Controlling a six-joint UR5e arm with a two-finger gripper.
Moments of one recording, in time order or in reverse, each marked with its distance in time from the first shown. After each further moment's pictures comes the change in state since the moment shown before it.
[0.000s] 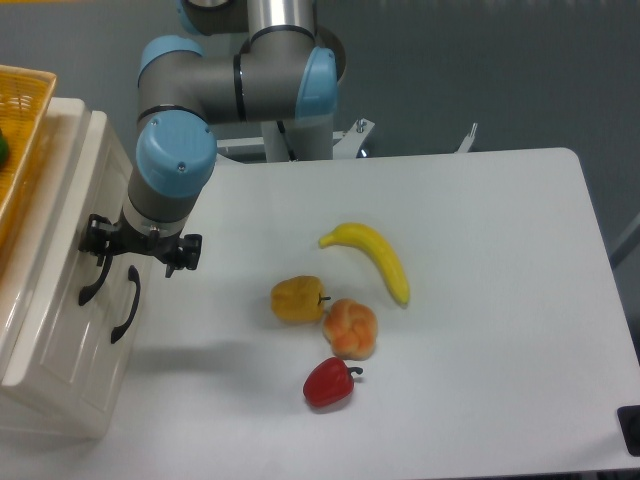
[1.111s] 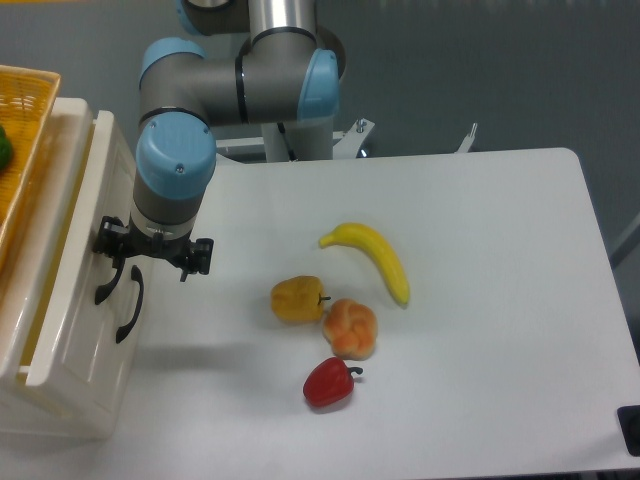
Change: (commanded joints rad) arm 0.009 -0.002 0.006 -0.002 0.086 0.078
